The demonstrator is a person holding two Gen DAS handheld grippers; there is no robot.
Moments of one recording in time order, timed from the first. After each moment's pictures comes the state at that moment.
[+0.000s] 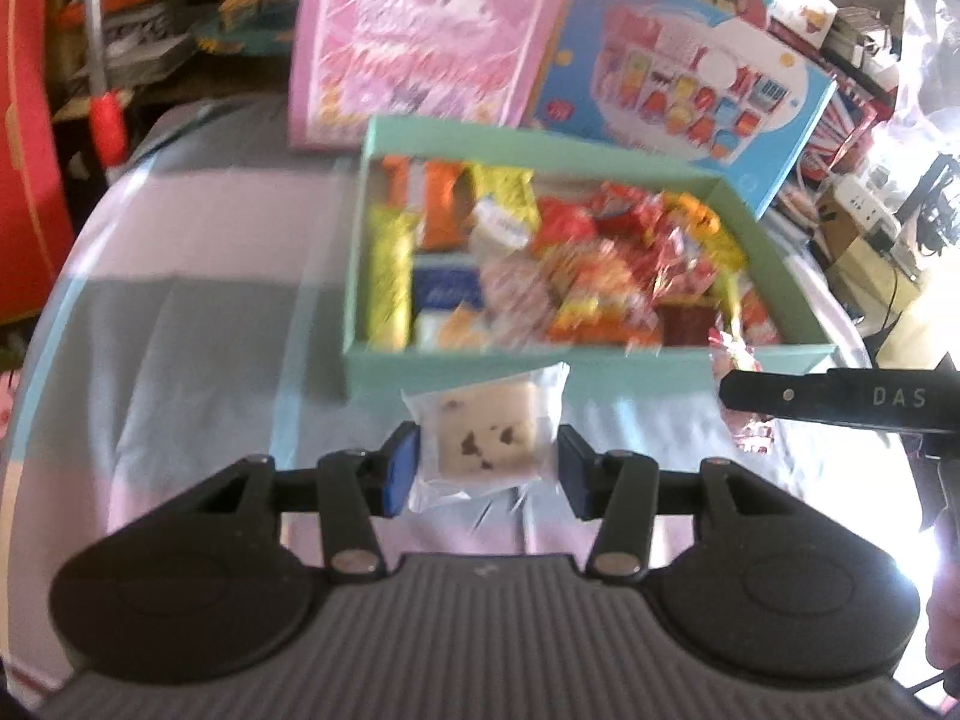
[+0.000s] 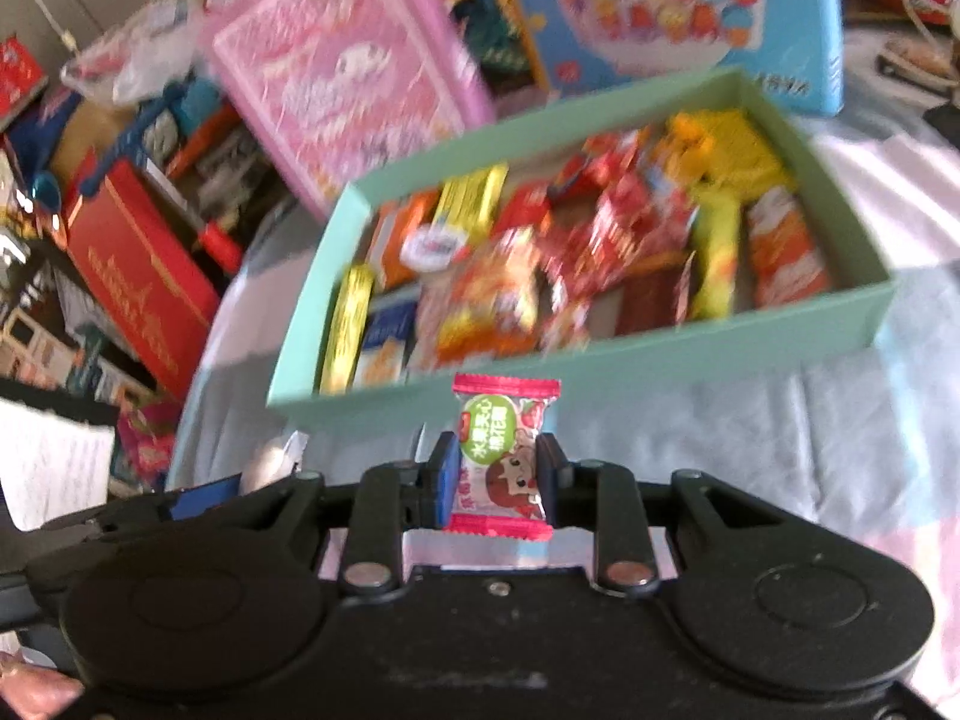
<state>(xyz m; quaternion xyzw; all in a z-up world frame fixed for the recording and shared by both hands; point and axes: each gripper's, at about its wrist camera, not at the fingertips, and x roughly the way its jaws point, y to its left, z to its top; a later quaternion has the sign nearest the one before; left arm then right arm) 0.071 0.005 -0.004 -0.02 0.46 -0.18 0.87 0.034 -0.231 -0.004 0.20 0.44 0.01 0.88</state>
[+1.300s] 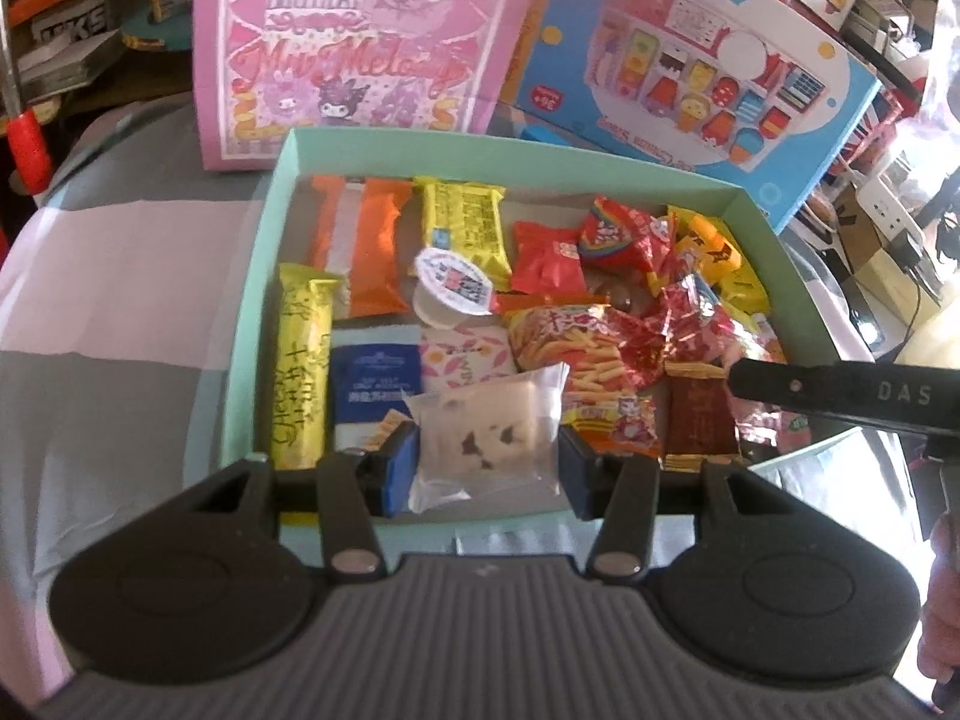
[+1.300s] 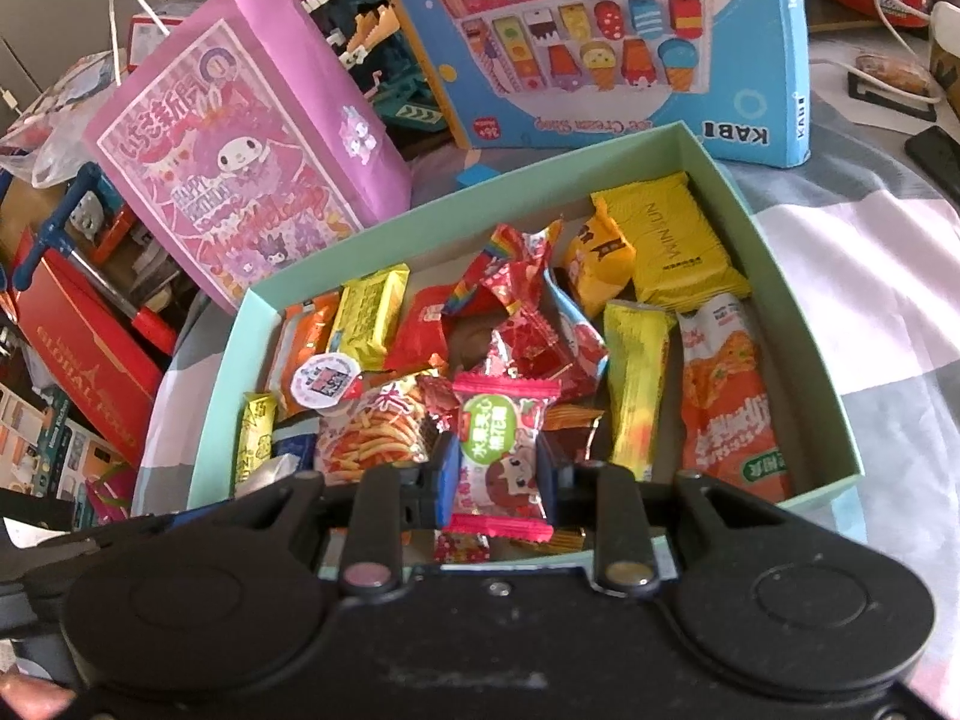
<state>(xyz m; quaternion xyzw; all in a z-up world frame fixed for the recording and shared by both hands) 0.156 -0.054 -0.030 -0.01 0.49 -0.19 0.85 0.108 -0.280 -0.029 0.22 0.44 -0.02 0.87</state>
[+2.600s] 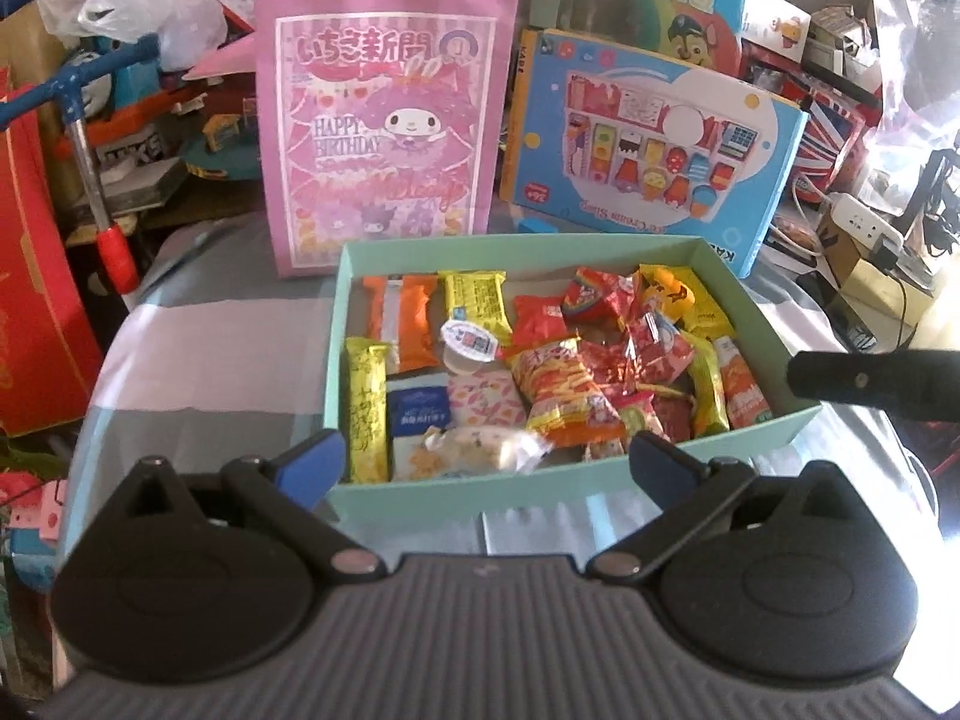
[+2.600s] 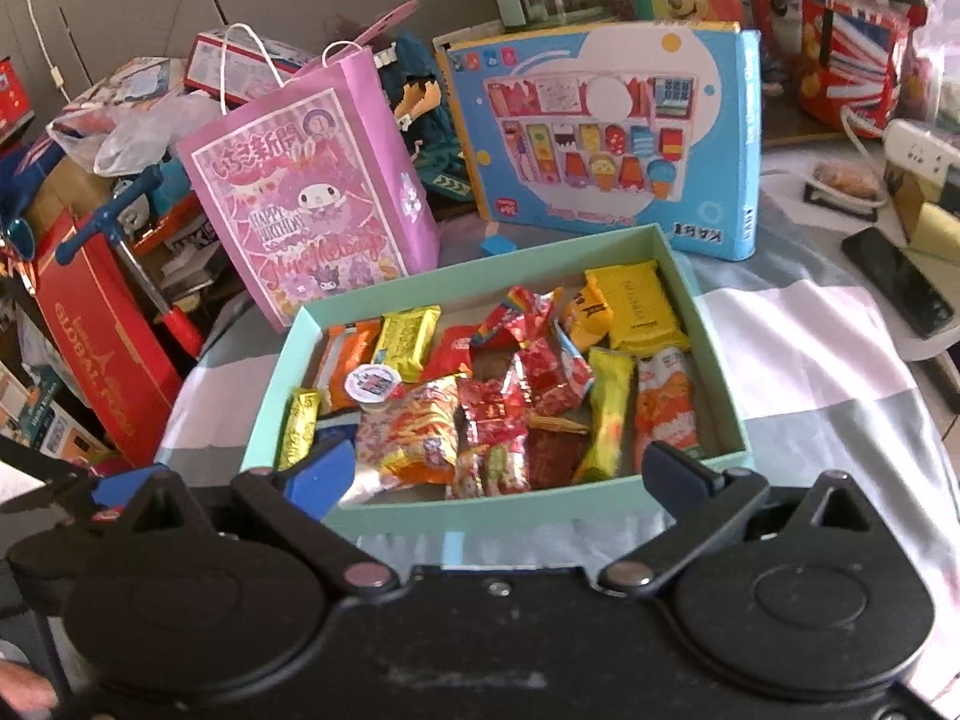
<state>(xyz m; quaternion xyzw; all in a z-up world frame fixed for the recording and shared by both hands) 0.065 -0.036 0.045 0.04 0.39 -0.16 0.90 0.019 -0.262 0.051 0.14 0.38 -0.05 0.91</state>
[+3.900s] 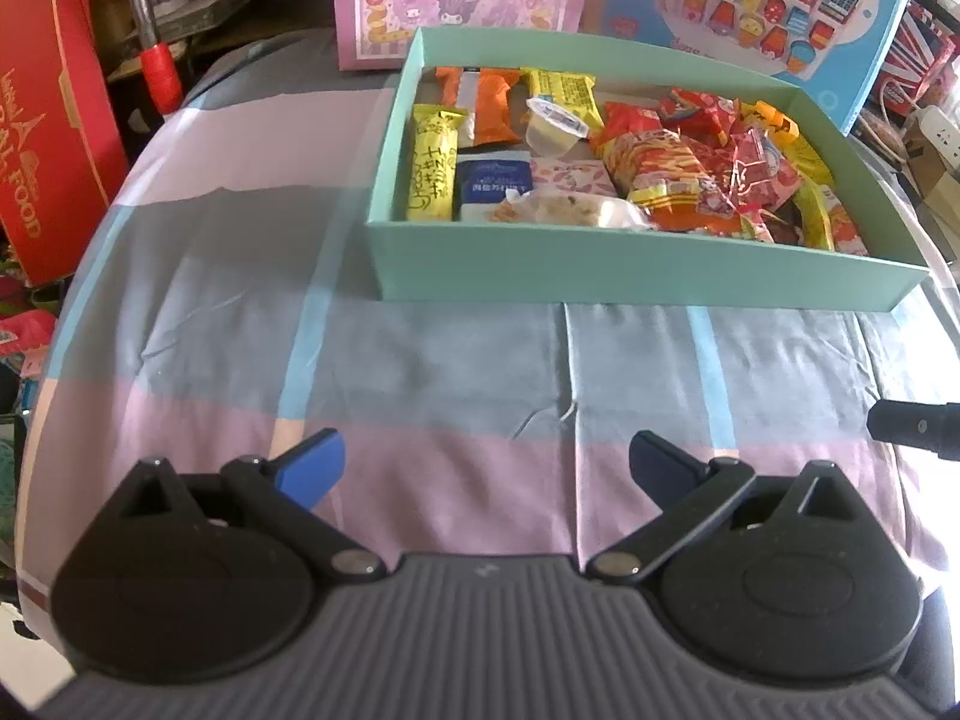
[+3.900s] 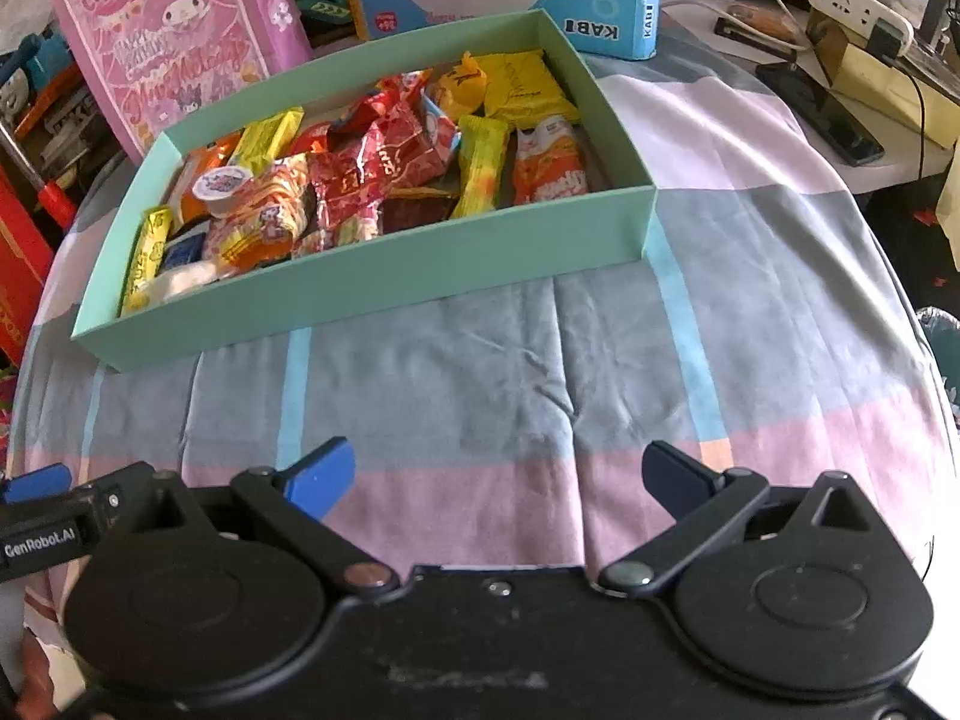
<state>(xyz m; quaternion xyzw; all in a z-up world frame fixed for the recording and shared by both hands) 0.048 -0.015 -0.048 0.04 0.51 -0.09 0.86 -0.003 -0.260 -0.046 0.12 0.51 -0.12 0.84</state>
